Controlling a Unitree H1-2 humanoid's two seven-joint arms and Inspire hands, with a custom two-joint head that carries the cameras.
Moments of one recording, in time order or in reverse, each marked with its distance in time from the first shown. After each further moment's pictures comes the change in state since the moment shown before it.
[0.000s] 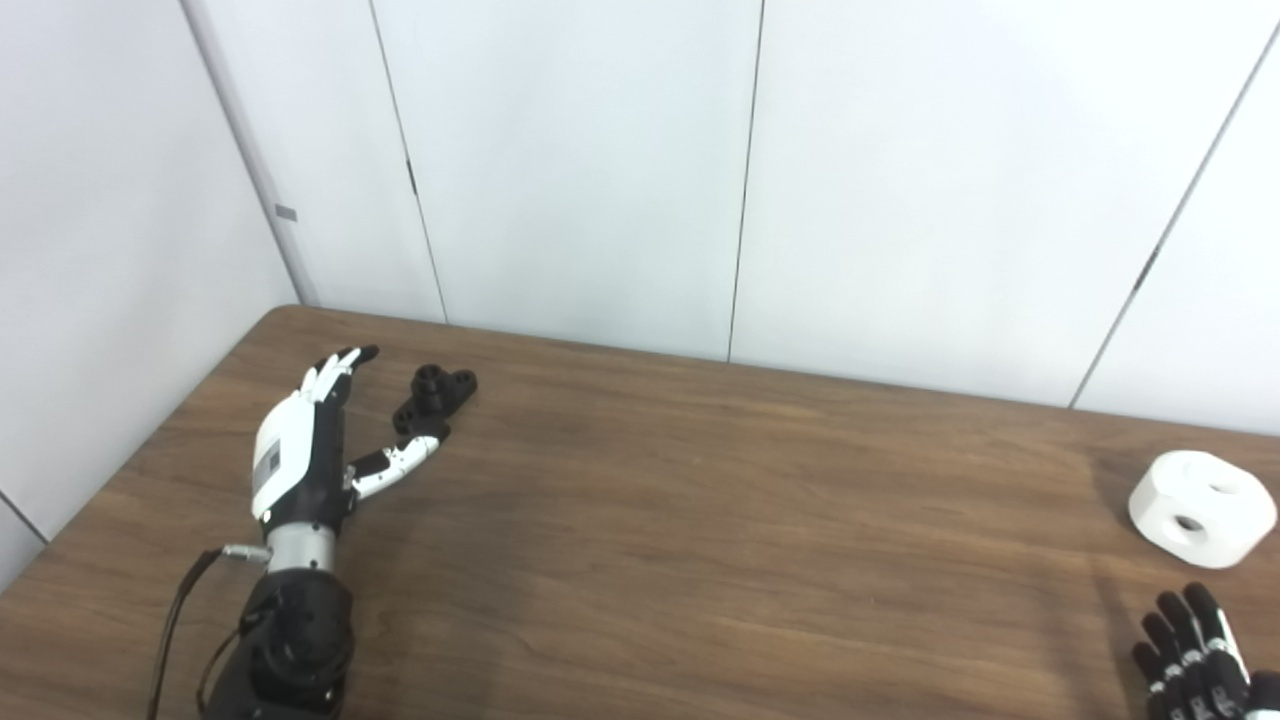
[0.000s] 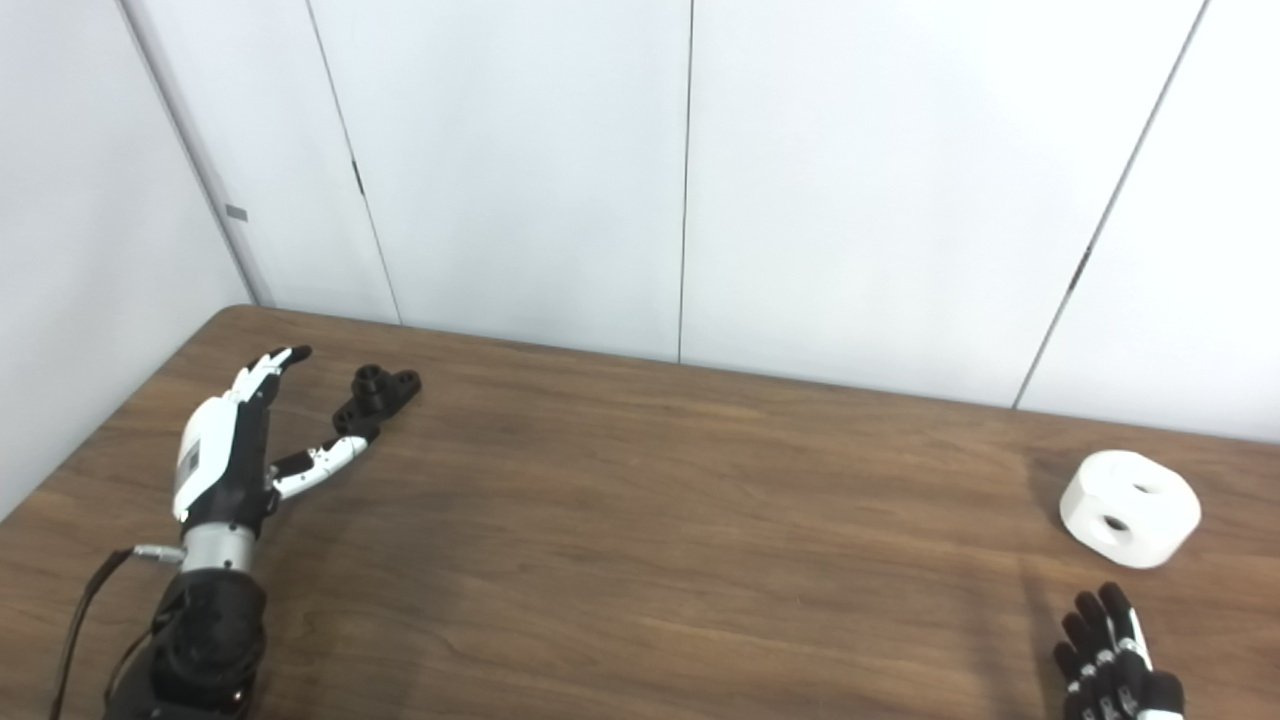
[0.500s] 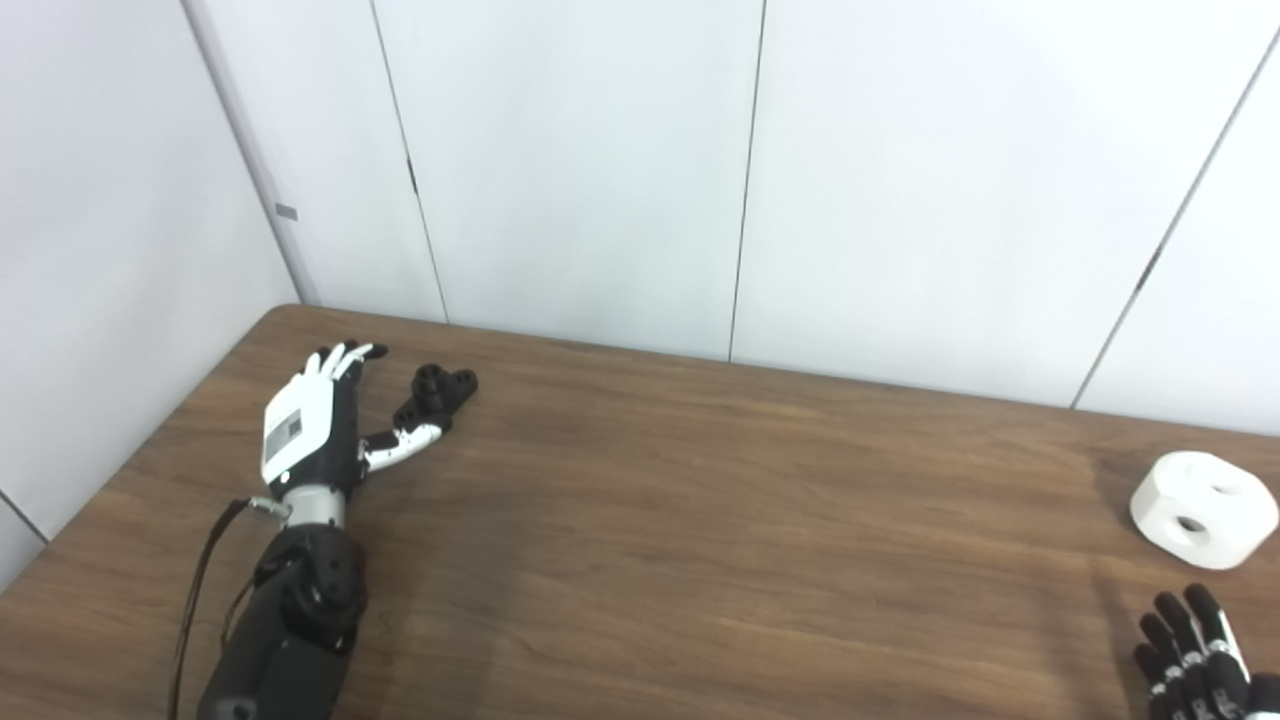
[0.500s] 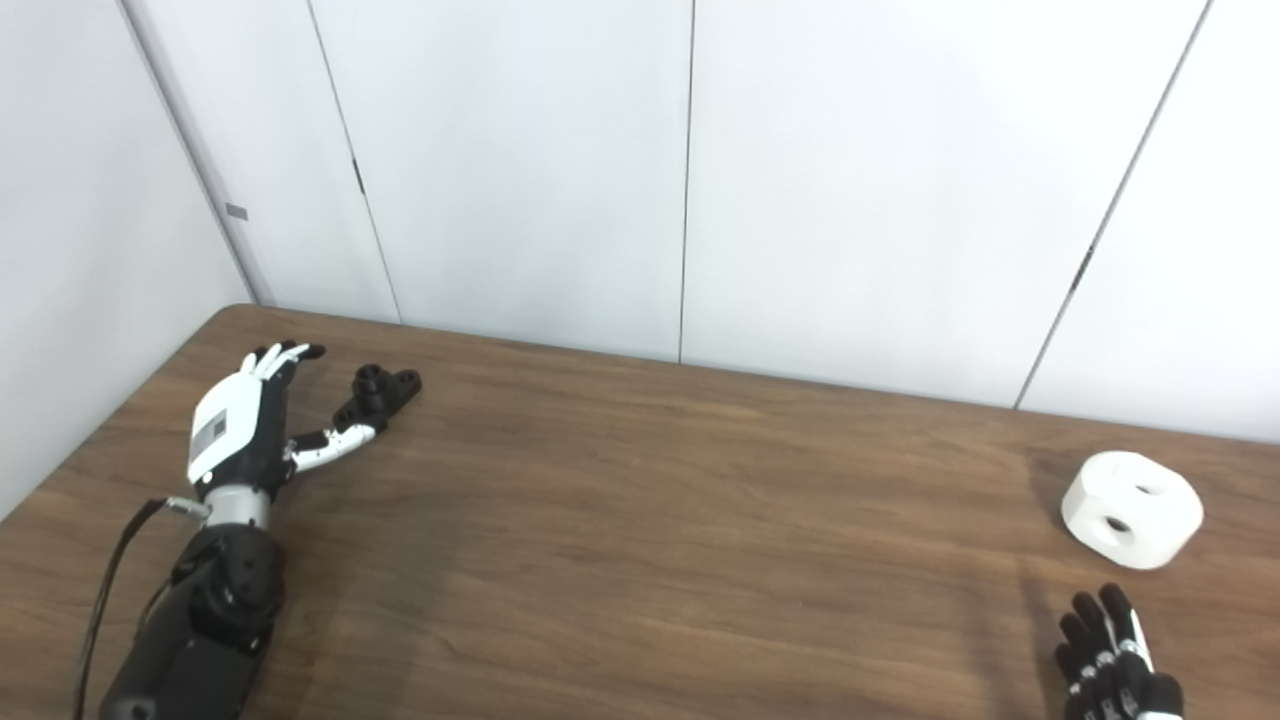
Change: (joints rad) left arm -0.134 0.063 -0.072 0.211 0.057 0.067 0.037; right arm 0.003 0.001 0.002 -0.002 -0.003 -0.003 0.000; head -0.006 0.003
